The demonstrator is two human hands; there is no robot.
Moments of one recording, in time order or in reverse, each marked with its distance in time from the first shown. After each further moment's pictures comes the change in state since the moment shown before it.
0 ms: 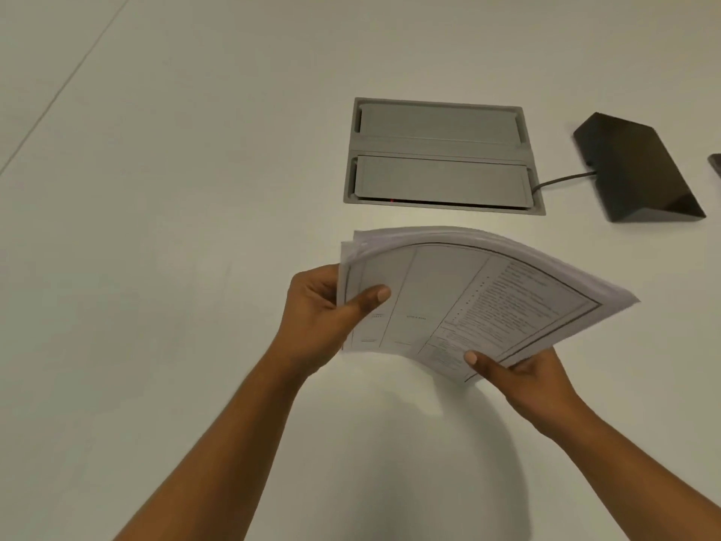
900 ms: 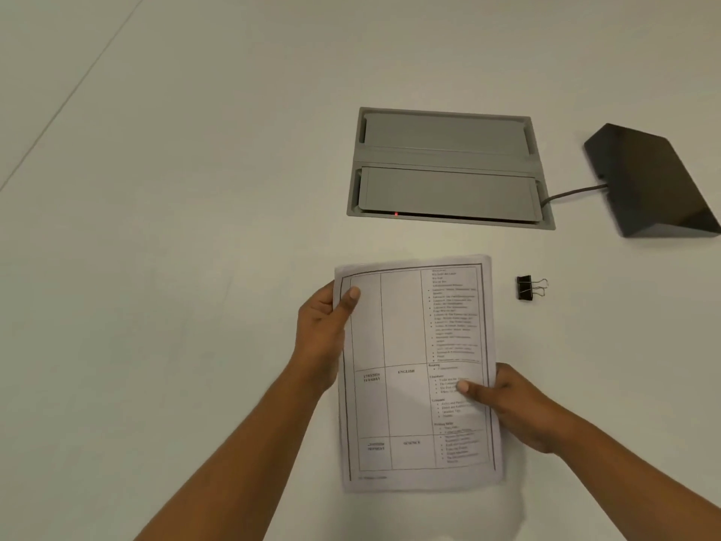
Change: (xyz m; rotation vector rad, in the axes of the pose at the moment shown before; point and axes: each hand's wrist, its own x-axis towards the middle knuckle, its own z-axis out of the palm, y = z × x) left_hand 0.027 -0.077 0.001 -0.264 0.248 -0.328; right_hand 0.036 0.047 -0.007 0.146 -0.383 0.482
